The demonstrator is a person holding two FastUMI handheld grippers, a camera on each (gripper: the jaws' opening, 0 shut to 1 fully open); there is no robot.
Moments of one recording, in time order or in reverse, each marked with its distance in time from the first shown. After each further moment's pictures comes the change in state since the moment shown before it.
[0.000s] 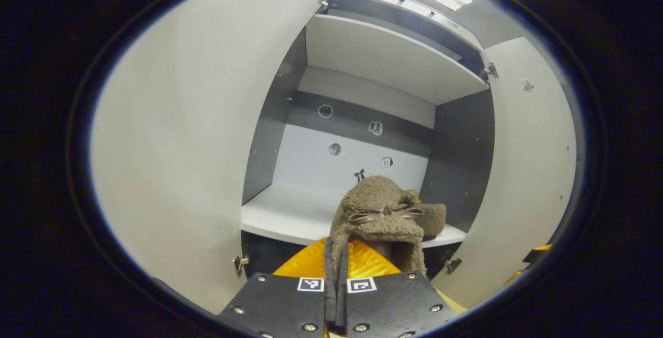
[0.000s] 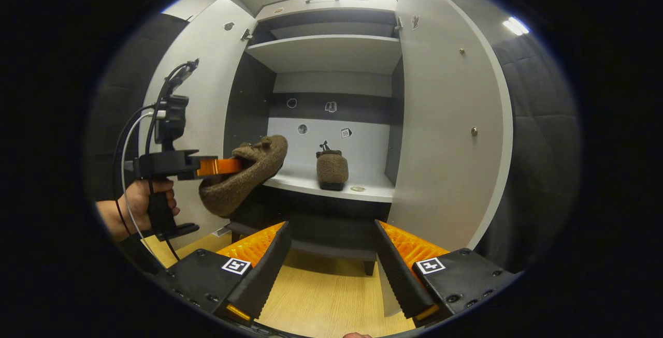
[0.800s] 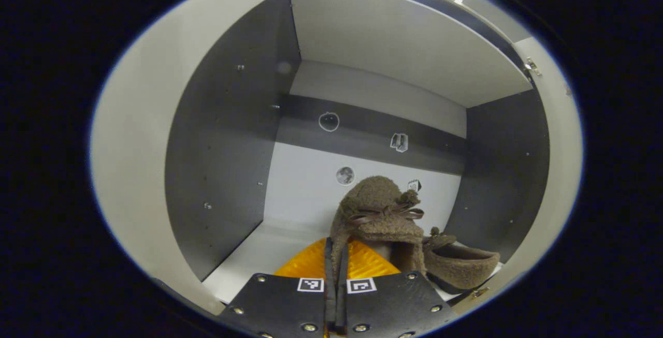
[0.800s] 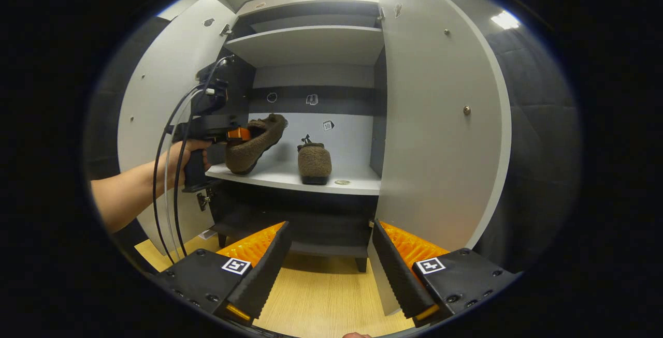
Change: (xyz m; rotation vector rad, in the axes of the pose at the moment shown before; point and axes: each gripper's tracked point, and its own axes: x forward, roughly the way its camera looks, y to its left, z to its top) left arm 0.159 0.022 0.038 0.050 0.013 0.059; right arm 0.017 -0.017 -0.013 0.046 0.030 -0.089
